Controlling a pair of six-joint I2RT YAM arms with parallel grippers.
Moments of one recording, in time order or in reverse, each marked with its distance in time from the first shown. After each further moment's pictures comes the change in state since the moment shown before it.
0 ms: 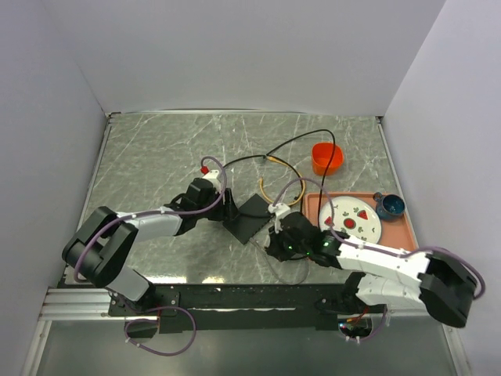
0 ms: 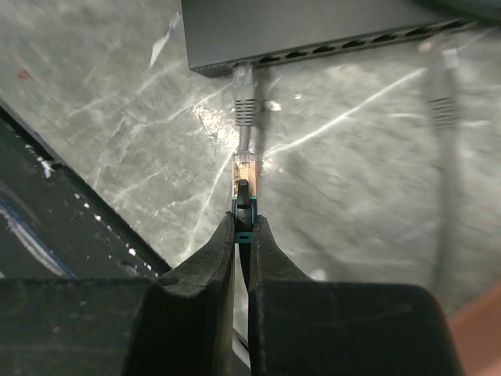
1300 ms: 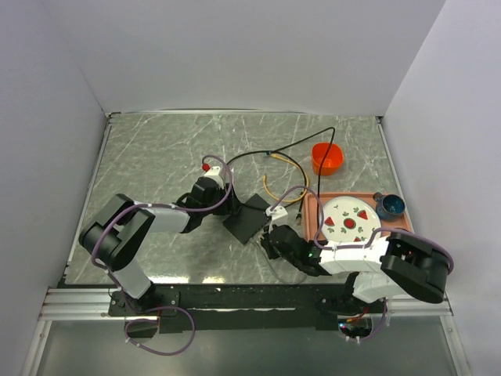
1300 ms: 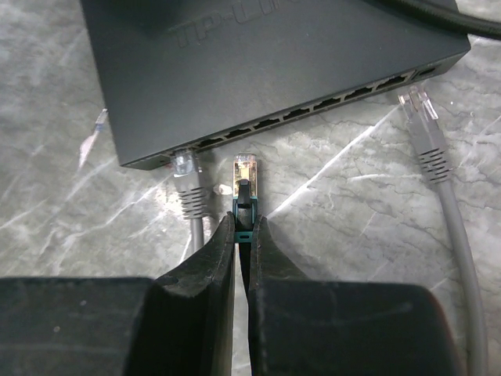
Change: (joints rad) left arm -0.002 0.156 0.018 0.204 -0.084 -0.023; right arm 0.139 0.266 -0.102 0.447 0.384 0.112
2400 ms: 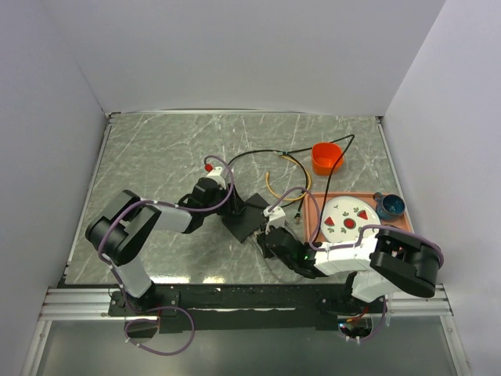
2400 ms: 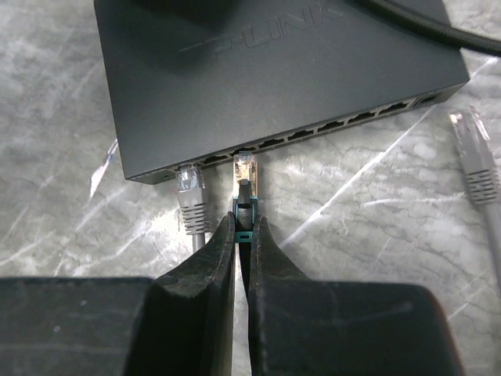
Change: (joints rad) left arm 0.000 0.057 -0.004 0.111 0.090 -0.041; right arm 0.041 0.083 0.001 0.130 0.091 0.010
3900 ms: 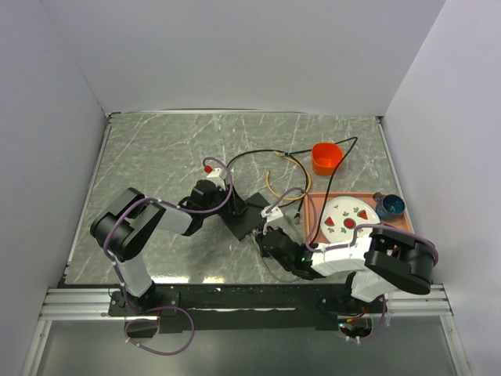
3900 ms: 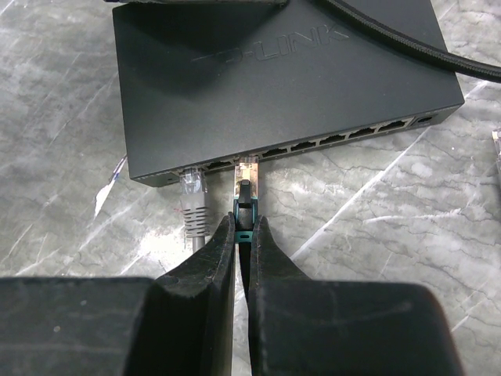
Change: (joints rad) left arm 0.007 0.045 -0.033 0.134 0.060 -0.044; right arm 0.031 0.035 0.011 0.060 0.077 -0.023
